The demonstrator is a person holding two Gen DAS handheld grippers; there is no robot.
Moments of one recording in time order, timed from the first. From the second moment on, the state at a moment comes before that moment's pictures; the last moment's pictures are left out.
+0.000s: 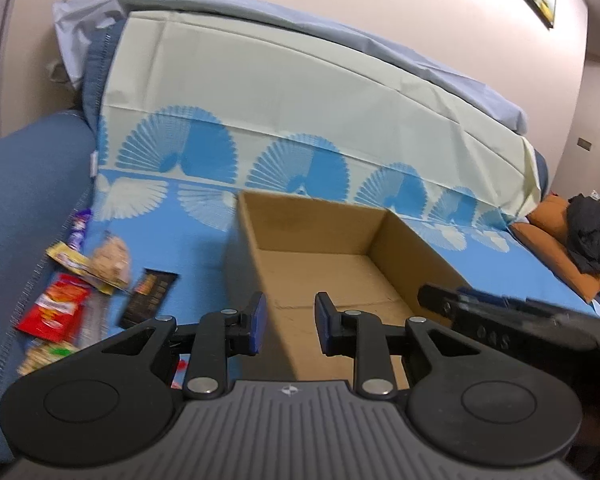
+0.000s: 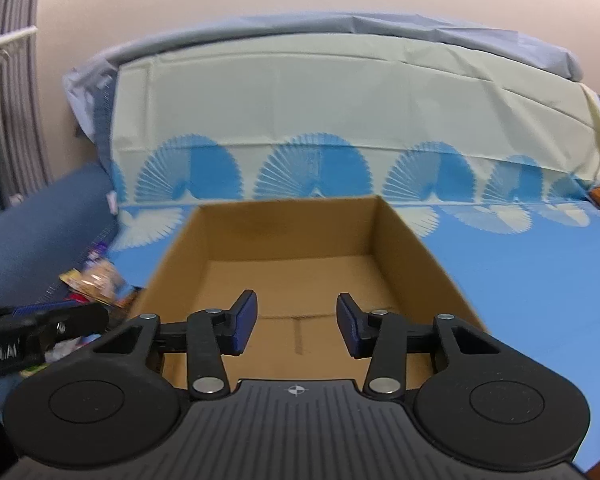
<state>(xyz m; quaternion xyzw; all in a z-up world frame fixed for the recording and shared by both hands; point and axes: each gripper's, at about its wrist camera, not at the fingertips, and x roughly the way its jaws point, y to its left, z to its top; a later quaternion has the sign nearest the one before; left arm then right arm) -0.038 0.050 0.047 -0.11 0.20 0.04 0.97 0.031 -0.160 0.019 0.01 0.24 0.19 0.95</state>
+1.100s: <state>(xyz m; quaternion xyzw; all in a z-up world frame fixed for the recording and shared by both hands) -0.075 0.195 -0.029 -0.08 0.28 0.17 0.94 0.005 0.068 -0.046 -0.17 0.32 0.35 0.86</state>
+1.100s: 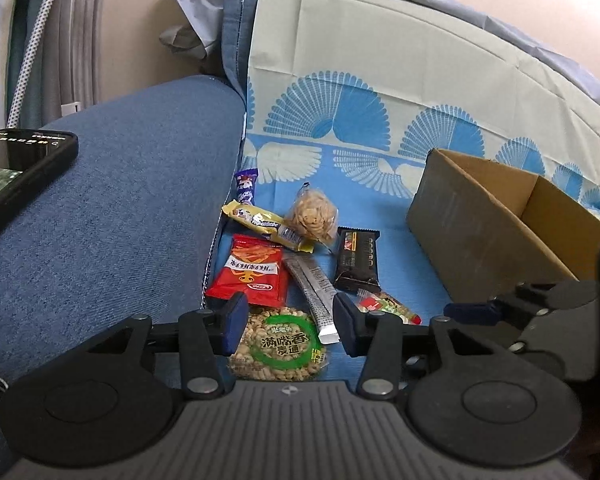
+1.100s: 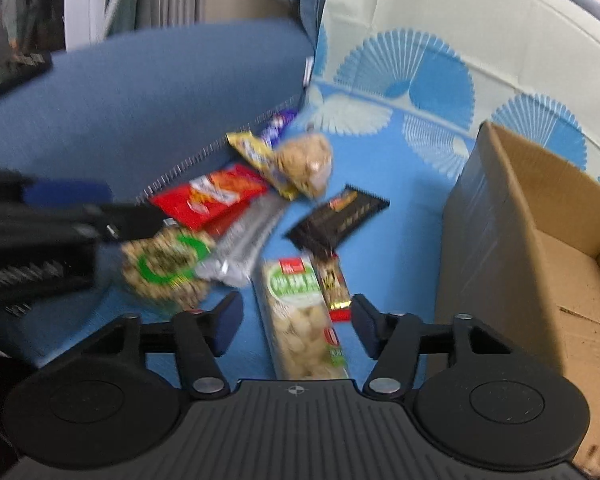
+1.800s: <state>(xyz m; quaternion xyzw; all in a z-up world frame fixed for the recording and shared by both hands) -0.035 0.171 -0.058 -0.01 0.37 0.17 0.92 -0.011 0.057 -0.056 -0.18 0.39 0.35 0.83</state>
